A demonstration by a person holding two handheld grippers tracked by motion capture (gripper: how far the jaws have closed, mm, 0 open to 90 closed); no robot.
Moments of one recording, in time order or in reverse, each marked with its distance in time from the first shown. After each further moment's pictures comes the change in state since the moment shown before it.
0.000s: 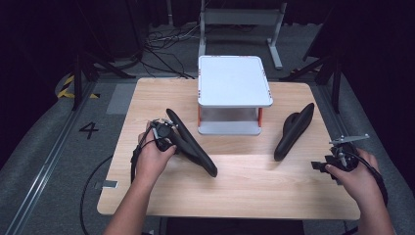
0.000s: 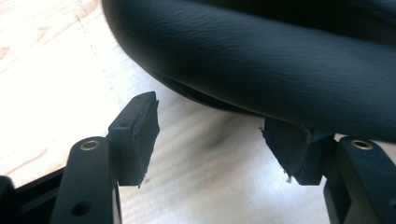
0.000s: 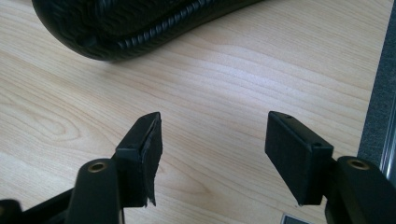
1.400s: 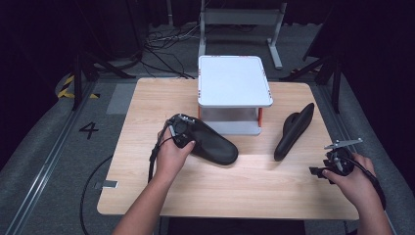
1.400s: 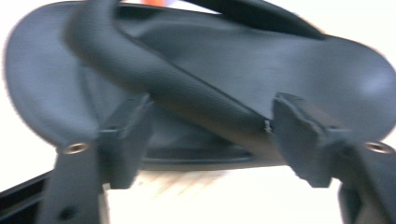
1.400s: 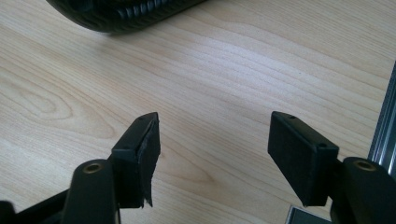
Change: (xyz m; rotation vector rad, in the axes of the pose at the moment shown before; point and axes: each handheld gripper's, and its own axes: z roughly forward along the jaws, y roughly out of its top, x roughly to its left) left arm -0.036 0.028 0.011 -0.133 -0.072 -0.059; right arm 0.007 -0.008 0.009 0.041 -0.016 -0.055
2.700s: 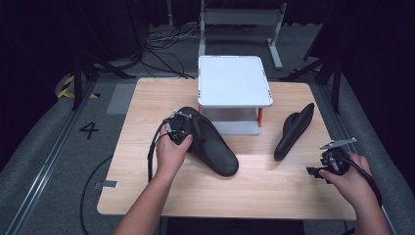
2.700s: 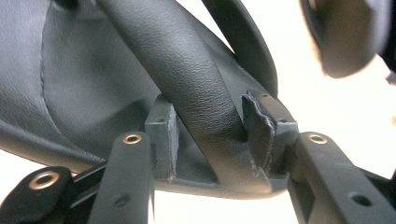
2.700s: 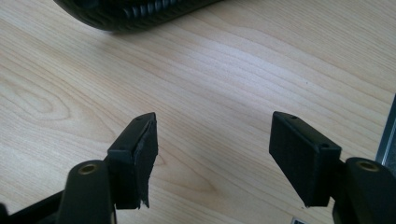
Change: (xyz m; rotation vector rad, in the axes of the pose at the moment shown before) left arm -0.001 0.006 -0.021 -0.016 -0.371 -0.146; right arm 0.006 0.005 0.007 0.008 -0.013 -0.049
